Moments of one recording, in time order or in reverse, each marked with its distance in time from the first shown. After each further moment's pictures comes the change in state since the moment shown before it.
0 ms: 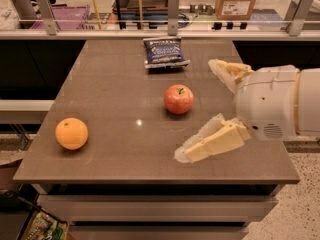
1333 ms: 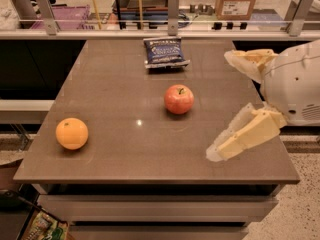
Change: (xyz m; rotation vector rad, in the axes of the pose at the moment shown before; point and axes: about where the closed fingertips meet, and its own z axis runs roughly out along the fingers) arm 0.004 -0.013 -0.035 -0.076 0.122 -0.061
